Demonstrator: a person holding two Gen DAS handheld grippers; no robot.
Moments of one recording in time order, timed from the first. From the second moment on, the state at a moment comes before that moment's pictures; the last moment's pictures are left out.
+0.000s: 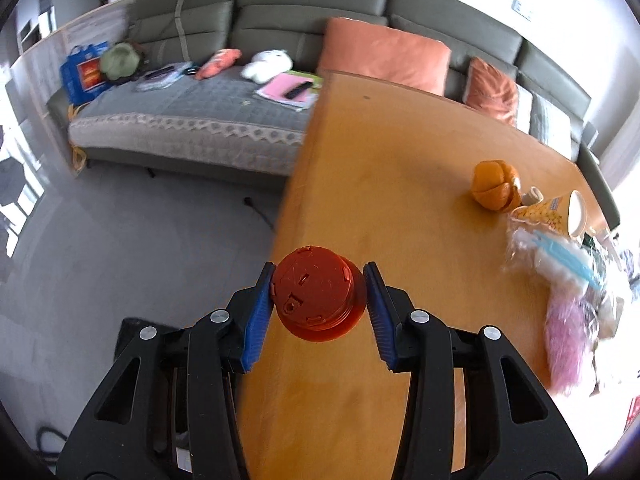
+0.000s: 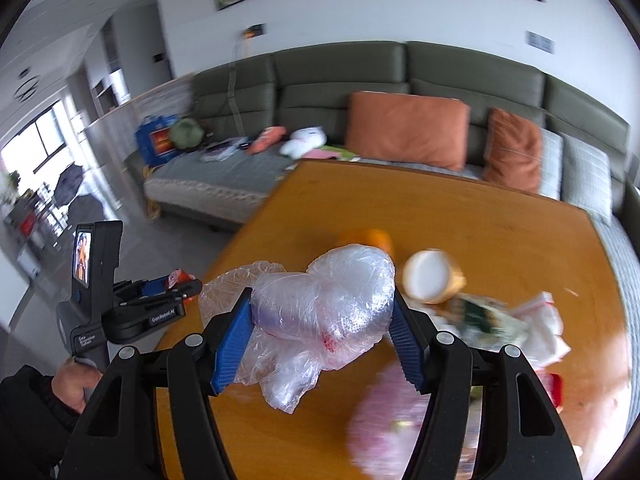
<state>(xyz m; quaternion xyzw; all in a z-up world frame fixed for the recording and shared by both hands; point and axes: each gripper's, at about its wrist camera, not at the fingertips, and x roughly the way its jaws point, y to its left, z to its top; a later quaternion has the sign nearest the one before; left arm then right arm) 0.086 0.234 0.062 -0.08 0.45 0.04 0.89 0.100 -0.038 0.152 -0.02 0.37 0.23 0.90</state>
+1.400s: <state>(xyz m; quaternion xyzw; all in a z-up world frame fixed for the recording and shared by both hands) -0.154 0.519 -0.006 -0.20 0.49 0.33 0.78 0.004 0.373 0.050 -0.18 0.46 0.46 0.74</state>
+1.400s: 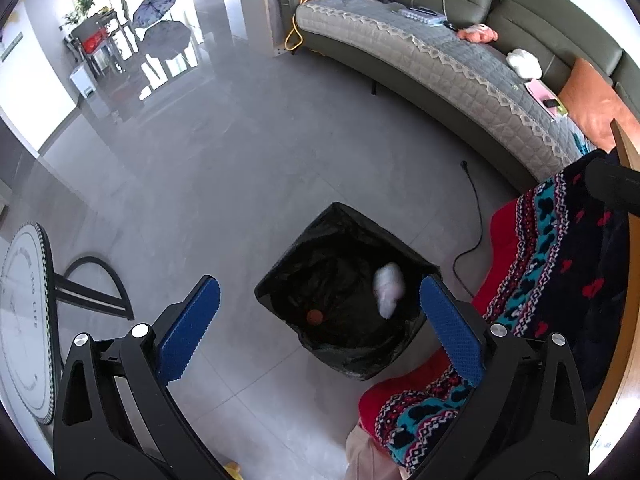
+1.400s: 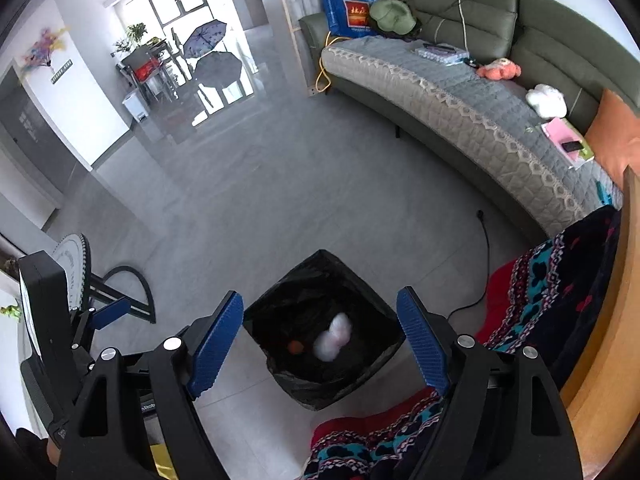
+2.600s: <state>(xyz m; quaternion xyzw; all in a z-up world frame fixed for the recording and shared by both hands) 0.015 0.257 0.070 -0.10 0.46 0.09 0.88 0.108 0.033 0.132 -0.03 0.43 0.25 0.87</state>
